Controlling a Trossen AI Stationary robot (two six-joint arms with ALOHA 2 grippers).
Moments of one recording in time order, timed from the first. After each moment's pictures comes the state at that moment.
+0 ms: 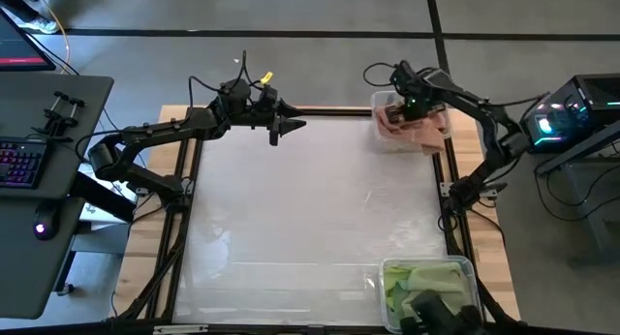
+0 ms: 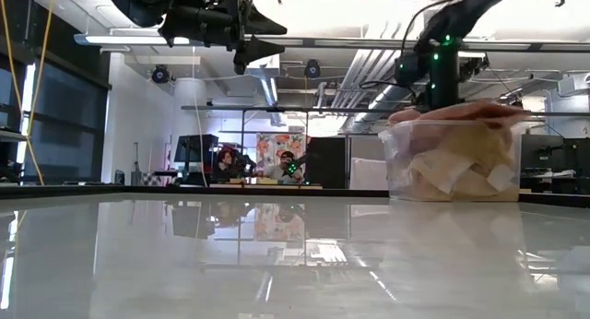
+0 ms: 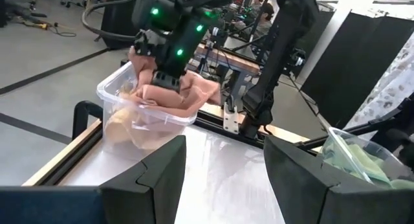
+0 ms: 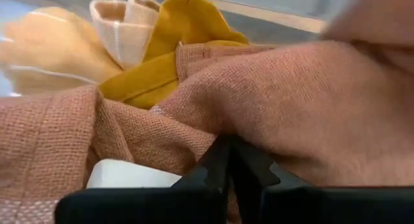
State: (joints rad) left arm 0.56 1.39 0.96 0.28 0.49 -0.23; right arm -0.96 1.61 1.29 -1.11 0.25 0.39
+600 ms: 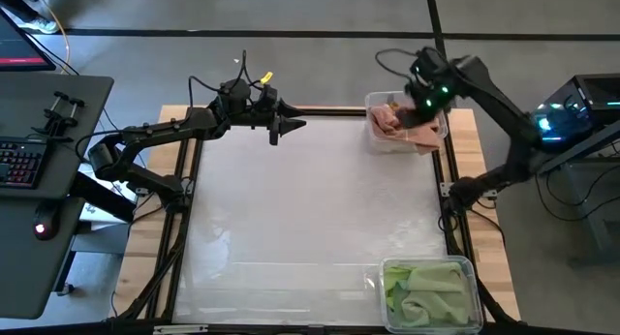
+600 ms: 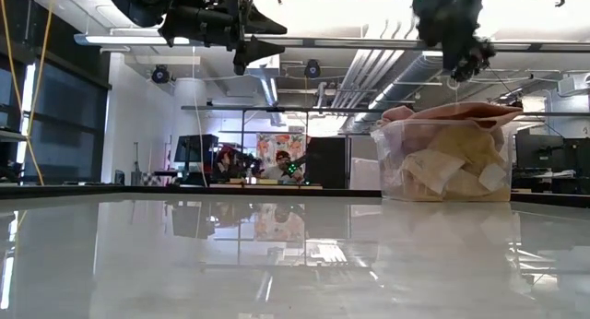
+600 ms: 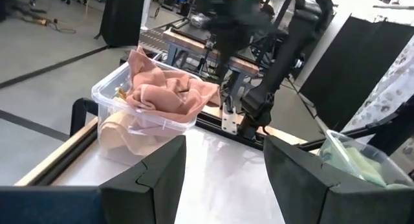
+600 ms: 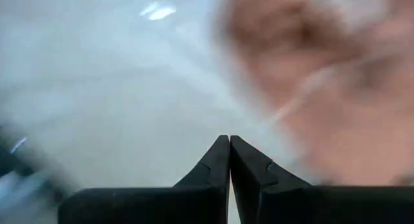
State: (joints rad) left arm 0.56 1.39 0.96 0.28 0.49 -0.25; right arm -0.88 1.43 1.59 -1.55 -0.27 0.20
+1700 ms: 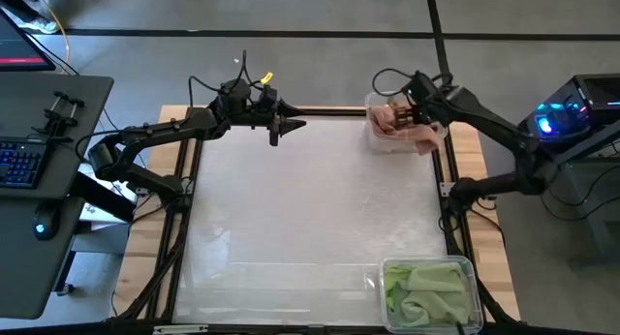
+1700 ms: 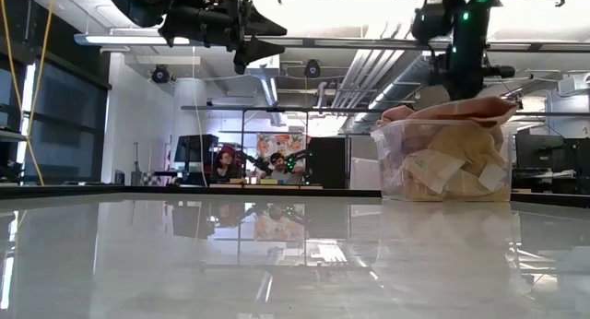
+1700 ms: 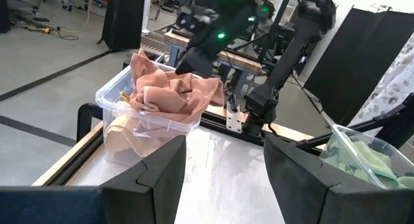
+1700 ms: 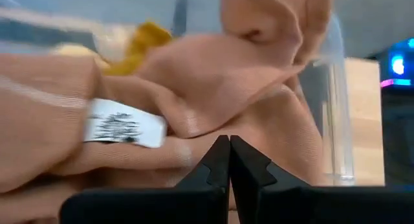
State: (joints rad) left arm 0.56 1.39 0.96 0.28 0.48 -0.21; right arm -0.81 1.28 1.16 -1.07 0.41 0.56
